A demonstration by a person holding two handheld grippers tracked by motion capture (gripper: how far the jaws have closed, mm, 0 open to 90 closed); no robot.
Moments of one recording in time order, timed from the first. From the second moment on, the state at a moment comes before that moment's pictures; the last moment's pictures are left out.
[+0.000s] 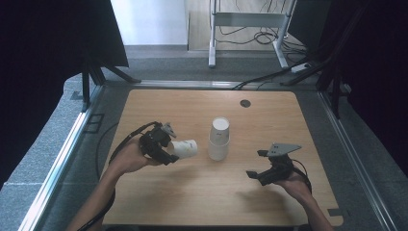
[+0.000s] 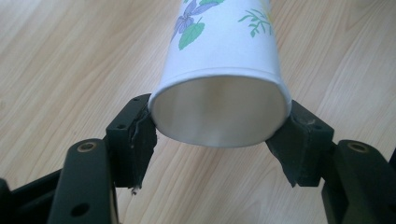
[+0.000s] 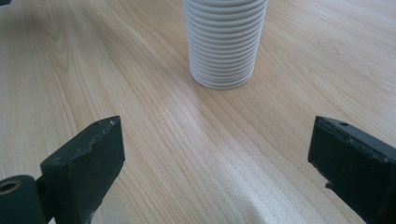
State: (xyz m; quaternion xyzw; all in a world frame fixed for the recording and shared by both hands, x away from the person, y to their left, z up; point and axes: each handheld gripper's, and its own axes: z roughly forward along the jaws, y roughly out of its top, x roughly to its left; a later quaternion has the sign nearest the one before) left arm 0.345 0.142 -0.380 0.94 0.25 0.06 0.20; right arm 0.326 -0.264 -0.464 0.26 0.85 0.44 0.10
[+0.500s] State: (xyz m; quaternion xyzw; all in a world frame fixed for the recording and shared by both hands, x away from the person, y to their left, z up) left arm 0.361 0.131 -0.379 0.96 0.25 0.05 0.09; right arm 0.327 -0.268 -0.472 0.26 0.86 0.43 0.09
